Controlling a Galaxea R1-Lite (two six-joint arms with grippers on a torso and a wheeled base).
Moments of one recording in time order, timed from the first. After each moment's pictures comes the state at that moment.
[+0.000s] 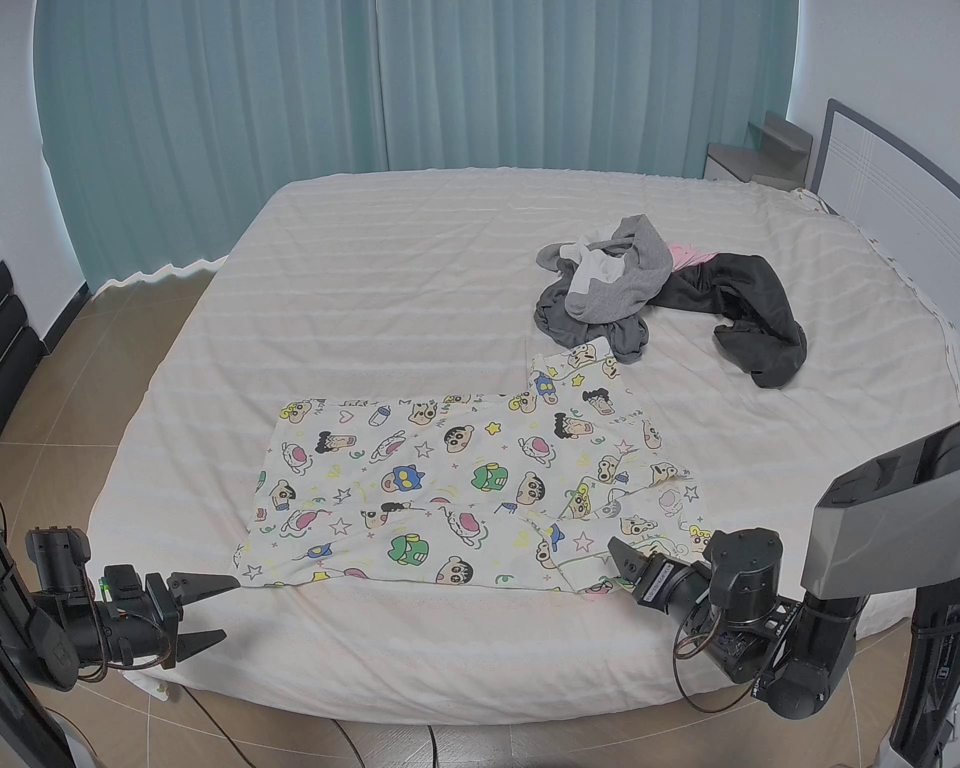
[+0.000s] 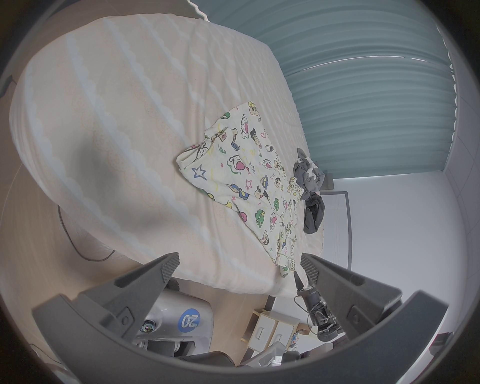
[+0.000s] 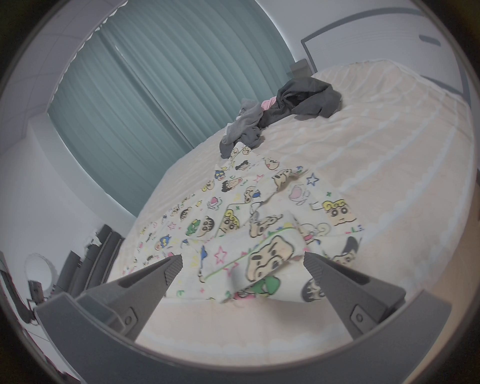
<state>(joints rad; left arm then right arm) 0.32 1.86 -0.05 -1.07 -0.85 -0.72 0.61 2.23 -0.32 -1.55 -0.38 0.72</state>
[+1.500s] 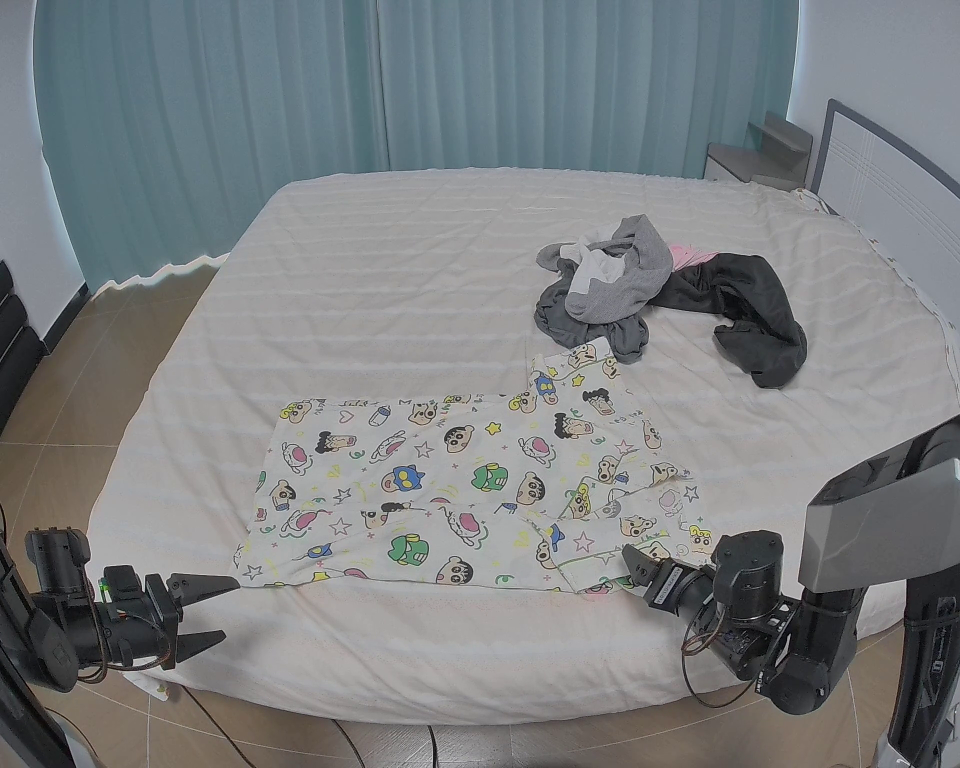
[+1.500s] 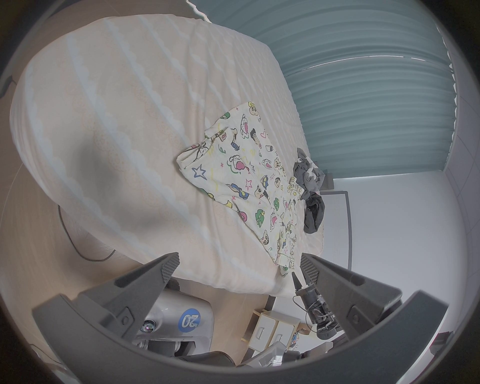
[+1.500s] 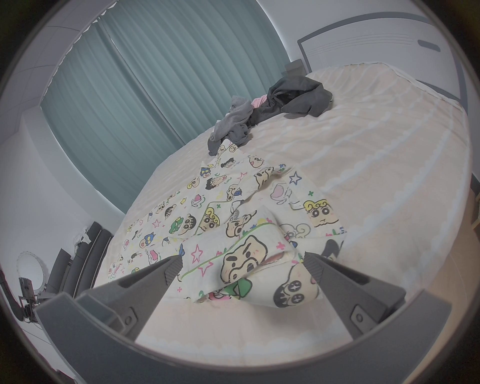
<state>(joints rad) 0.32 1.86 -0.05 -1.07 -0.85 -0.71 0.56 2.28 -0.30 -1.55 -0.37 0.69</state>
